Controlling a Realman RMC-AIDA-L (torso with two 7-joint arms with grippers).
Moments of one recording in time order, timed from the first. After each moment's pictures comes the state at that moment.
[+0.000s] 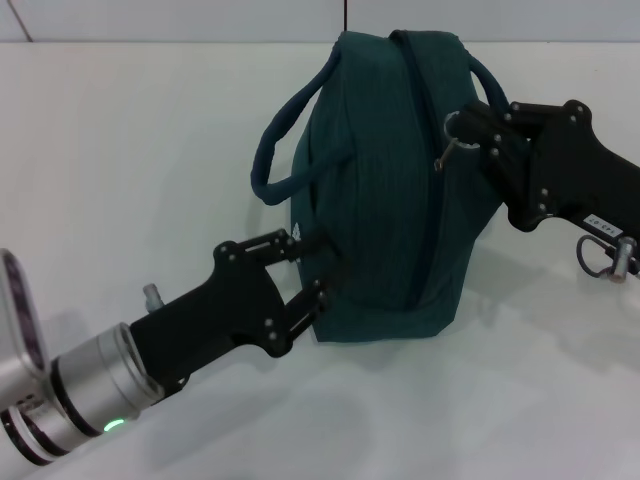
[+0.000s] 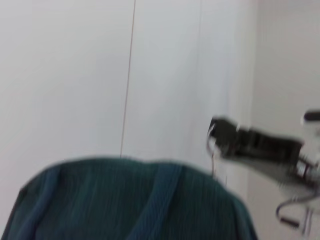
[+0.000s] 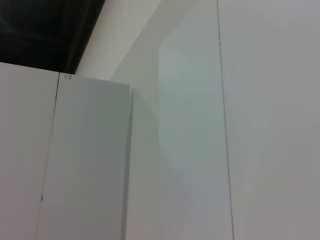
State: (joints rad) left arm -0.44 -2.11 1.13 -0.03 1.18 1.69 -0.49; right arm 0.46 2.03 -1.57 -0.36 -0.66 -1.62 0.67
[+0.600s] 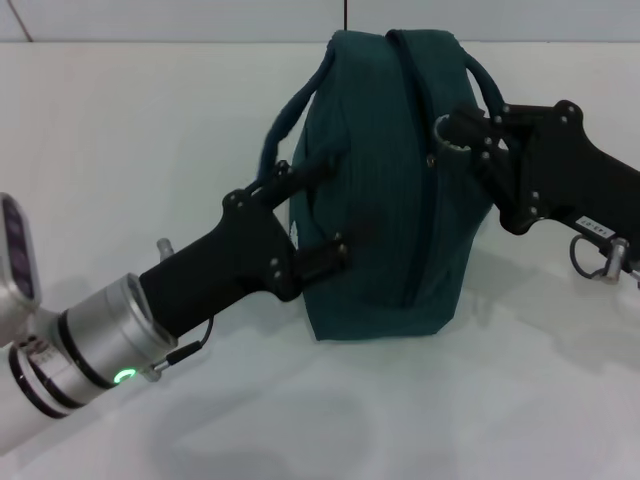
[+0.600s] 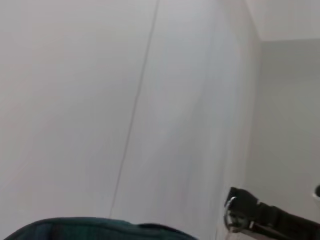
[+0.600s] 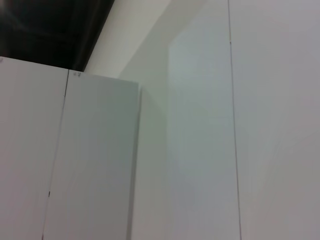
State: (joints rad) left arm -0.53 -2.11 1.13 -0.07 1.09 1.75 -0.64; right arm 0.47 2.03 -1.59 -0.37 -0.66 -1.62 0.65
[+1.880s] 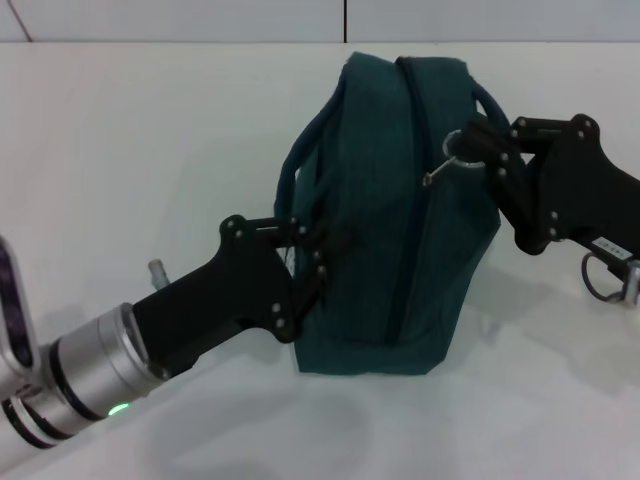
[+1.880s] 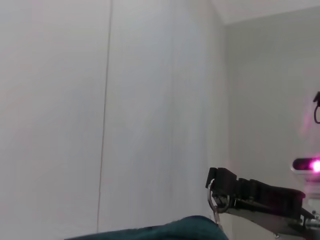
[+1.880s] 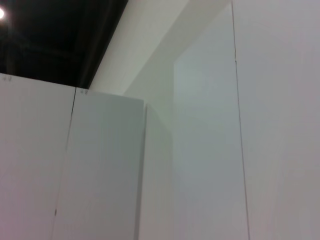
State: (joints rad) left arm -0.49 -2.11 1.10 -0.05 1.19 1.79 -0.43; right arm 0.44 2.03 -1.65 -0.35 -0.60 -1.69 0.62
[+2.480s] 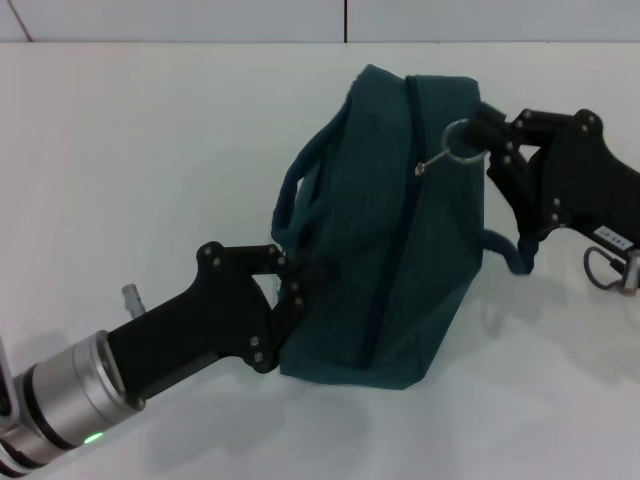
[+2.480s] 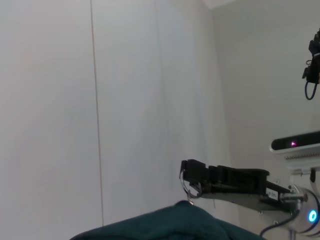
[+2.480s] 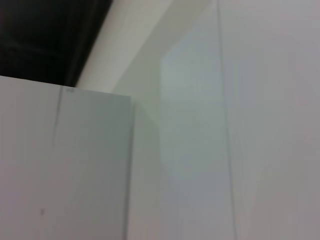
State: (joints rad) left arm -0.40 -2.10 1.11 0.03 1.23 1.80 -0.36; right arm 0.44 2.03 -1.65 -0.34 -0.57 -1.66 0.65
